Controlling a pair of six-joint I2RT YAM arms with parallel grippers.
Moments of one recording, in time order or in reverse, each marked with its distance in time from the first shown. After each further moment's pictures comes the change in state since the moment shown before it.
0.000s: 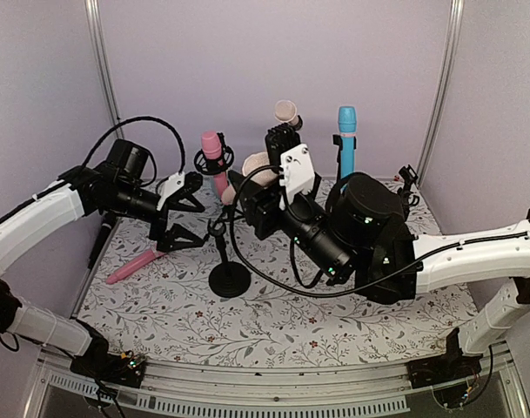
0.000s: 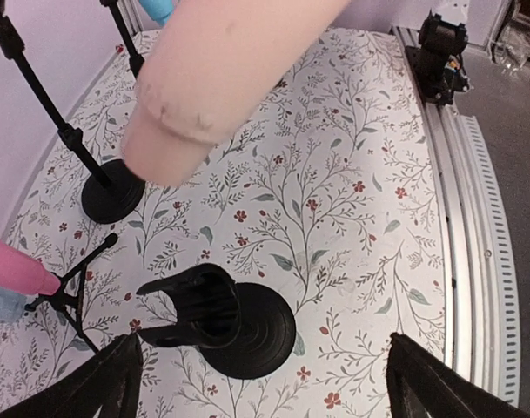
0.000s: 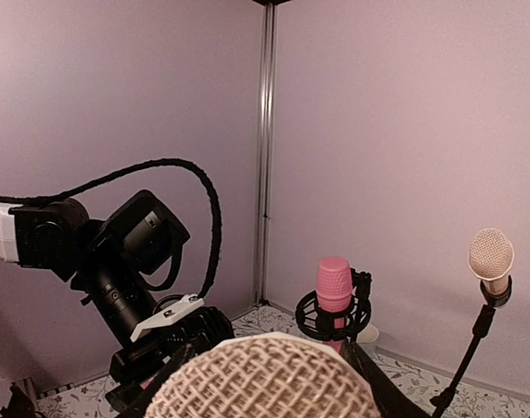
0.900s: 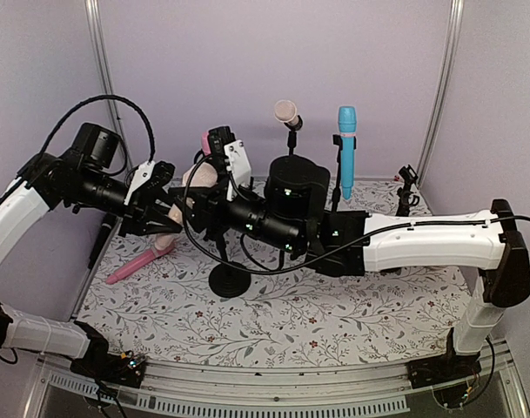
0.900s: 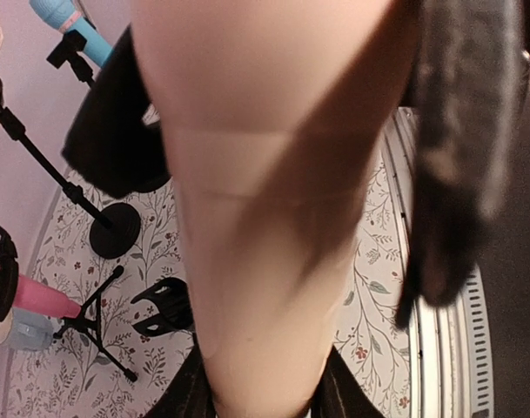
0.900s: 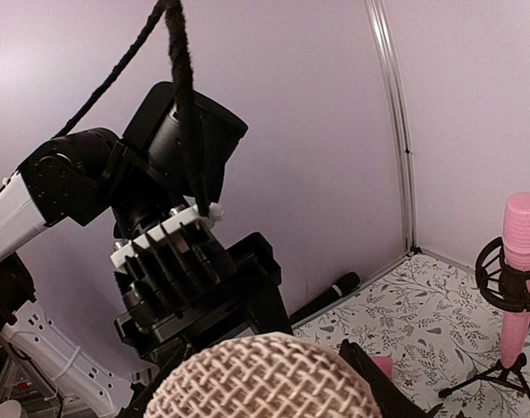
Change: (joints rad) left arm 0.000 -0.142 0.166 -0.300 0.056 0.135; right arm -0.089 0.251 0.309 -0.250 -0.453 0.444
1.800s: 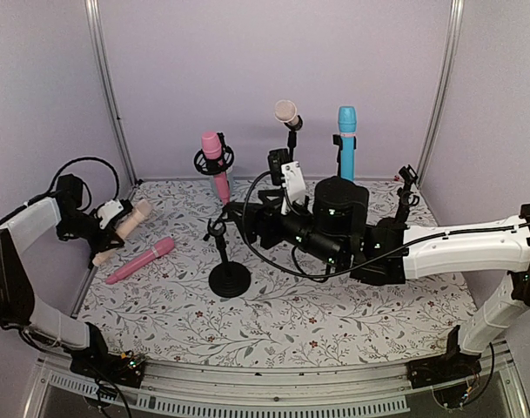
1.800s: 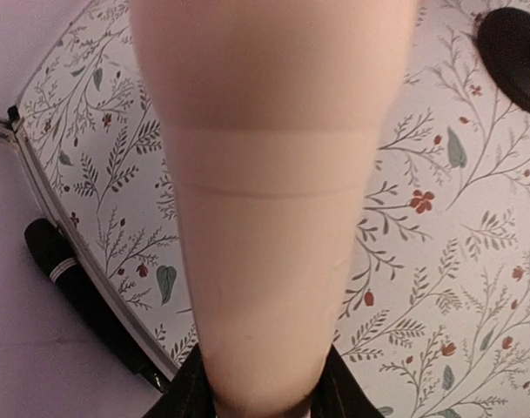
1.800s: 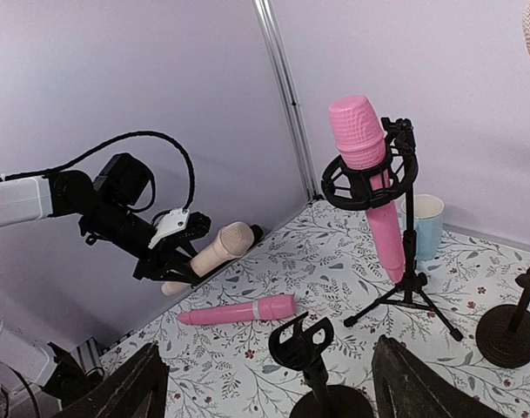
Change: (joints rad) left arm 0.689 0.160 -0.369 0.243 -0.379 0.188; right arm -0.082 -0.228 -0.365 -0.003 0.166 0.074
